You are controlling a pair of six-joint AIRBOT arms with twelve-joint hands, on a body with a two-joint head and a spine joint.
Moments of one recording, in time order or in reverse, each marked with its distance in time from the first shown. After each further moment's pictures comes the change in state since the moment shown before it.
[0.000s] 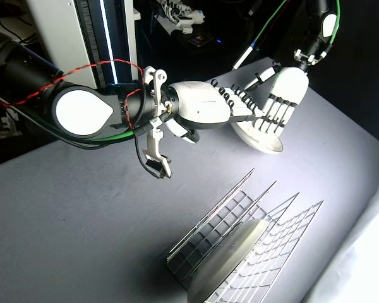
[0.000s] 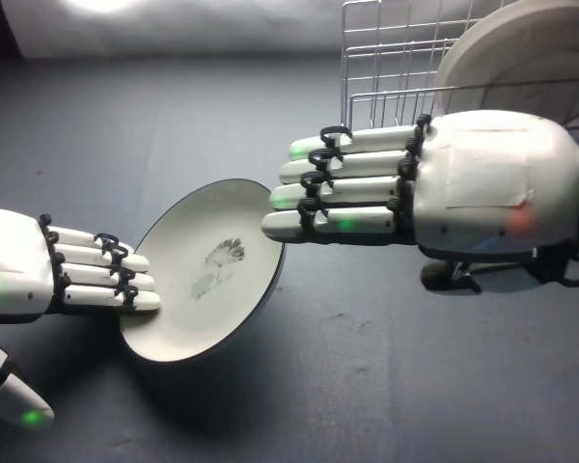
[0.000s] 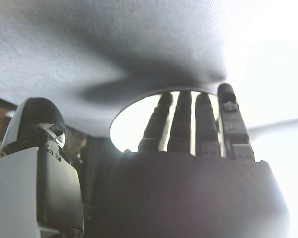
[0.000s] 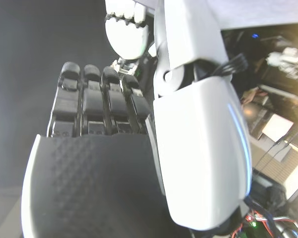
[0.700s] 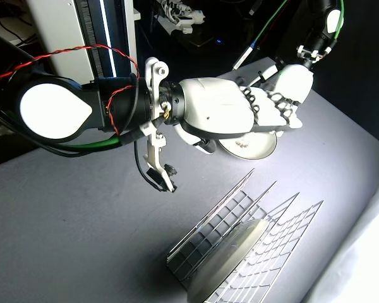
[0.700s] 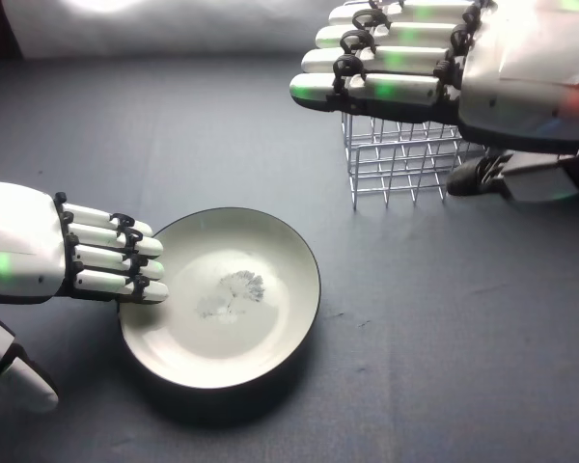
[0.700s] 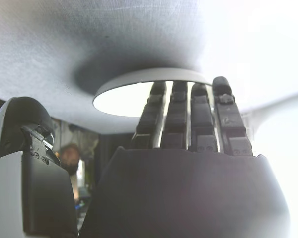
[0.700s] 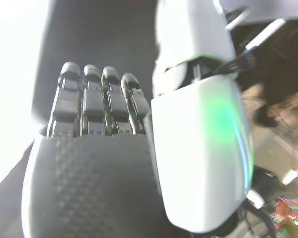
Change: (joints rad) left arm -0.109 0.019 -0.026 0.036 0.005 0.060; right arm 0.097 0.101 -0.001 0.095 0.022 0.020
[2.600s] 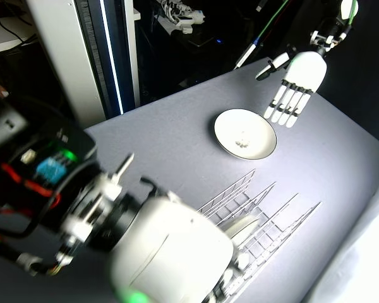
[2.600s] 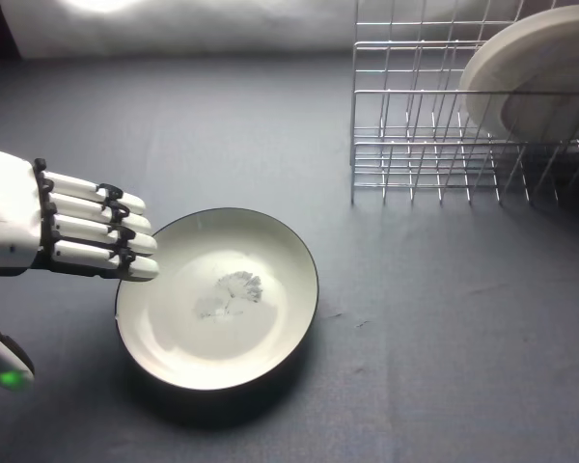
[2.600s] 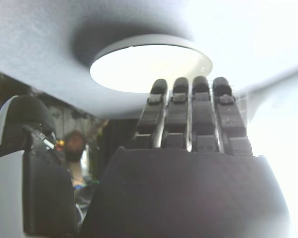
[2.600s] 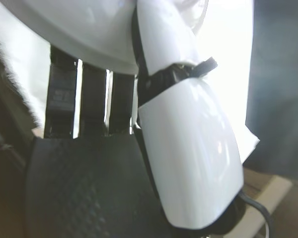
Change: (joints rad) left arm -0.097 0.045 0.019 0.045 -0.123 -0.045; right arm 0.092 0.061 0.232 0.888 -0.553 -0.018
